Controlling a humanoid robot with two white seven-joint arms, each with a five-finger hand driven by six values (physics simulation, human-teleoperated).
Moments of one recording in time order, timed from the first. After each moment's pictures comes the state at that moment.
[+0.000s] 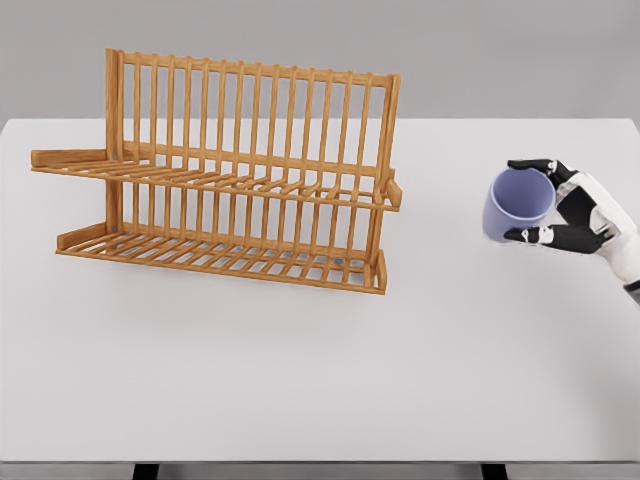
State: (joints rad) left arm 0.01 0.00 0.19 -0.02 -0.15 -0.05 -0.15; right arm -0.17 -0.59 0.10 -1.30 -0.59 -0.42 0.61
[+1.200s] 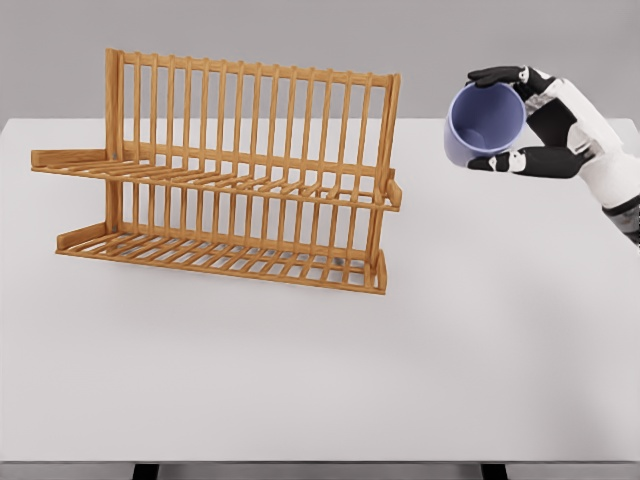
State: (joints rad) left arm 0.01 0.00 0.19 -0.02 -0.15 -0.05 -0.15; right arm -0.36 -0.54 0.14 -1.48 -0.57 -0.35 0.61
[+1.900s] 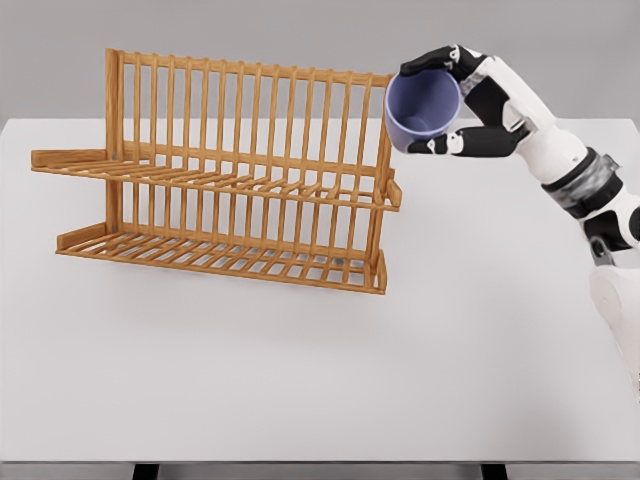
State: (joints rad) left arm 0.01 0.00 0.19 -0.02 -0.15 -0.04 -0.15; right arm -0.47 -0.40 0.20 -1.47 -0.46 -0.29 0.61
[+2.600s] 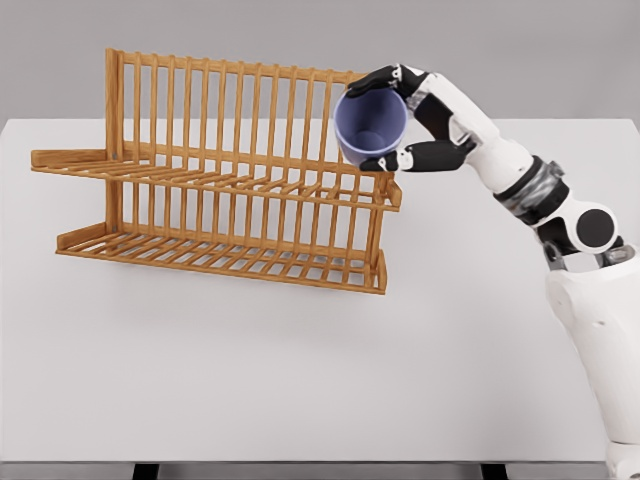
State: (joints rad) left arm 0.01 0.00 0.19 -0.02 -0.15 -0.05 -0.15; right arm -0.48 -0.31 0.25 -1.48 -0.39 -0.29 0.61
